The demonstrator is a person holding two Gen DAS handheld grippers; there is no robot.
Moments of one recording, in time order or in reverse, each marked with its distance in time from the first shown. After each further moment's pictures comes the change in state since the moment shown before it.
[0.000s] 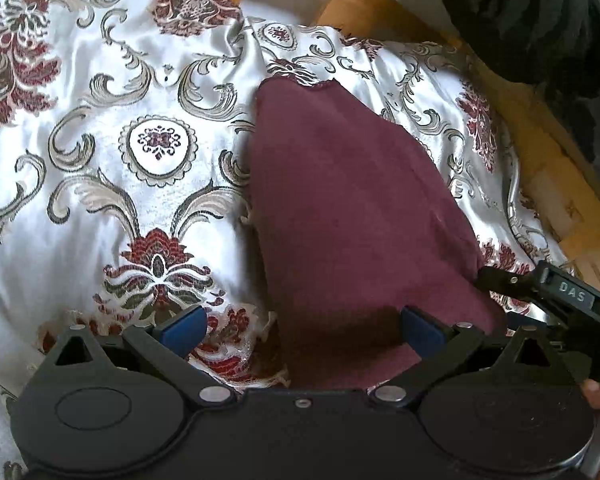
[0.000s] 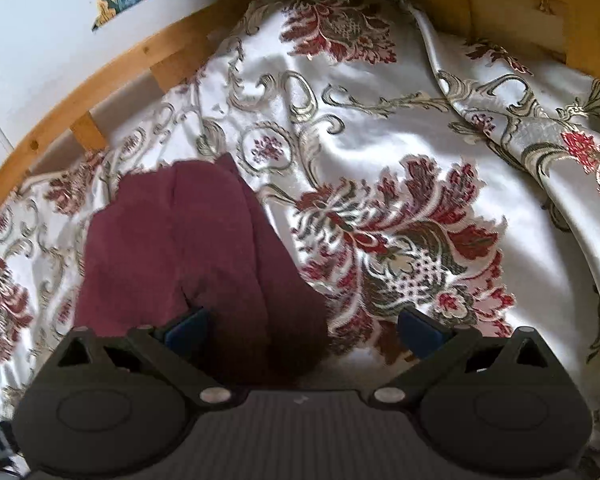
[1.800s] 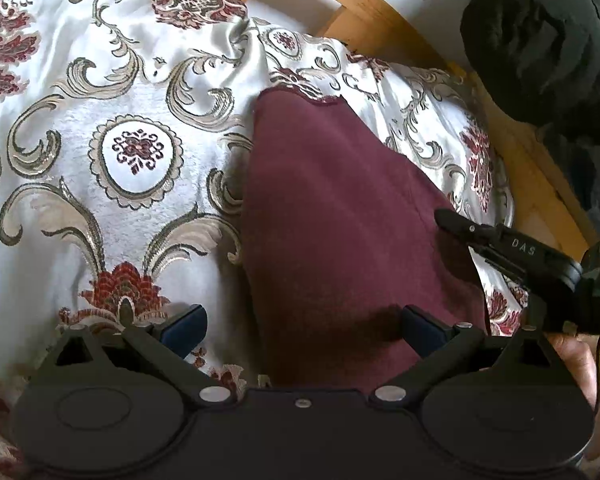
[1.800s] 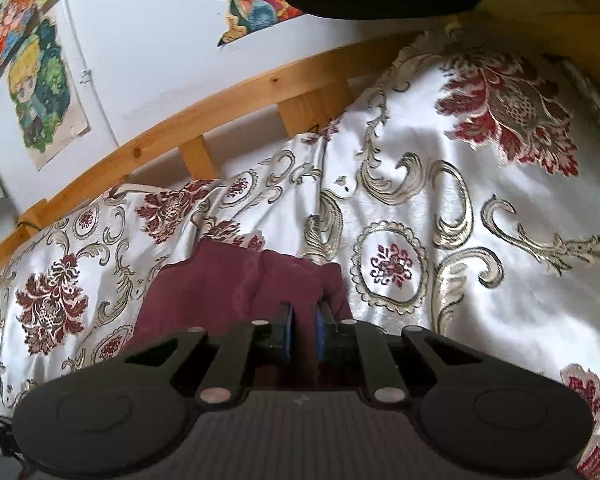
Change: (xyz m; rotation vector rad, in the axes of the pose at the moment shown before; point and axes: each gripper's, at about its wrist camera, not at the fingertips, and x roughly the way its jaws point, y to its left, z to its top) left arm 0.034 0.019 0.021 -0.075 -0.040 -0.096; right arm 0.067 0.013 0.073 -0.288 -0.119 0.355
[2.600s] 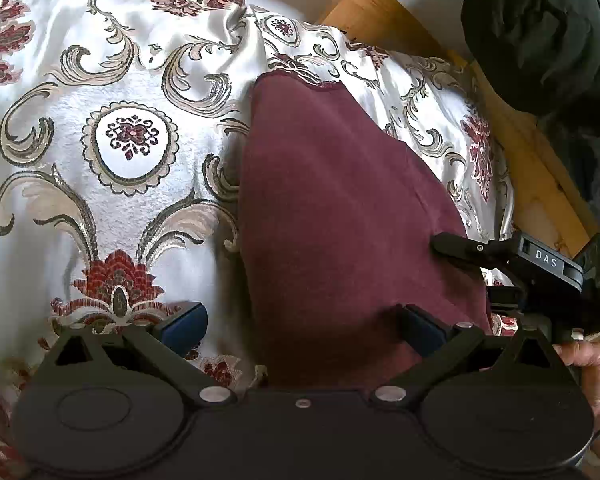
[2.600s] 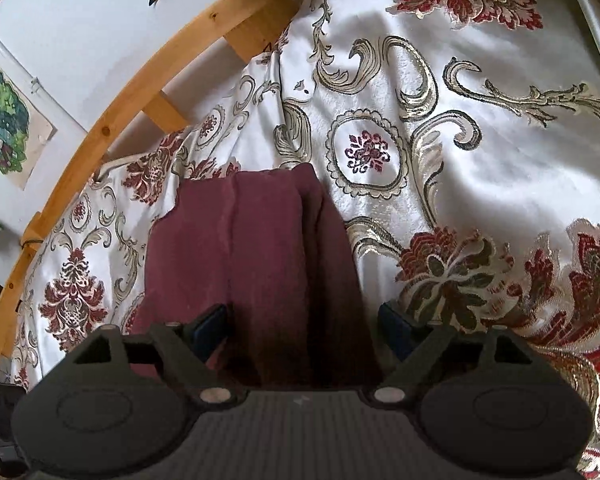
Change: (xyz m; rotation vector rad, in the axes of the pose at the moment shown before) left arm 0.005 -0.001 -0.003 -0.001 0.025 0.000; right arm 0.013 -0.027 -0.015 0.257 0.259 0.035
